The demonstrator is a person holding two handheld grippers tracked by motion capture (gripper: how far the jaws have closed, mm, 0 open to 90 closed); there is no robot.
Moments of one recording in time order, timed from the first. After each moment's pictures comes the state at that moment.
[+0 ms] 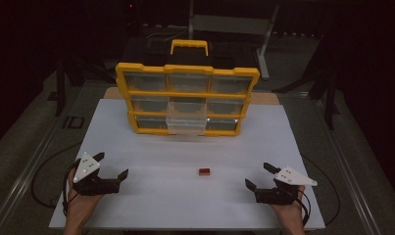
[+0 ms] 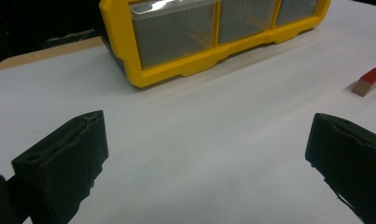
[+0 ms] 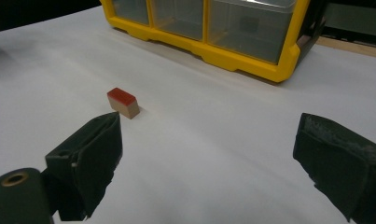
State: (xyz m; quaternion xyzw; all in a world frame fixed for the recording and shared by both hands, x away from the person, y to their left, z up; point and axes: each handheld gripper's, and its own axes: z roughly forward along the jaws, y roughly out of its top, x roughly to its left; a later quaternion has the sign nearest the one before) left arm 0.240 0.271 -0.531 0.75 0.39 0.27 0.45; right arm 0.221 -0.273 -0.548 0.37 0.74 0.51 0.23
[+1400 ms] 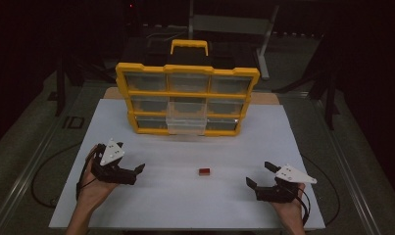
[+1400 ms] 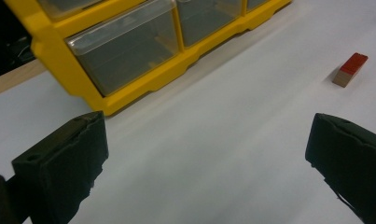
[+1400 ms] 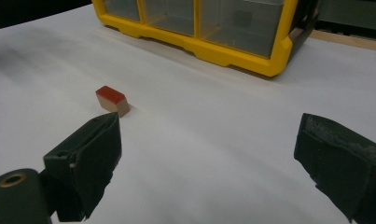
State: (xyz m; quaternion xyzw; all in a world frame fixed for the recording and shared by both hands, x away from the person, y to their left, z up) left arm 0.269 0.220 -0.499 0.82 0.34 0.25 0.39; right arm 0.228 -0.277 -0.551 0.38 0.74 0.50 0.23
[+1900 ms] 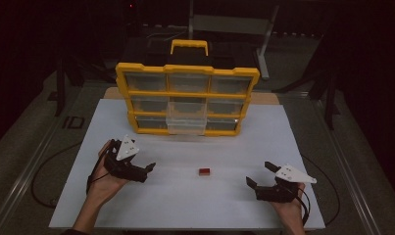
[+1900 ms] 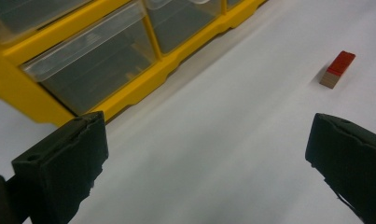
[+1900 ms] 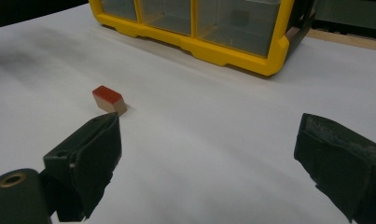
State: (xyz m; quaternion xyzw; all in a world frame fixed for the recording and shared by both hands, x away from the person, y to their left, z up) left arm 0.282 0.188 -0.494 0.85 0.30 0.24 0.36; right arm 0.228 -0.277 -0.551 0.38 0.74 0.50 0.23
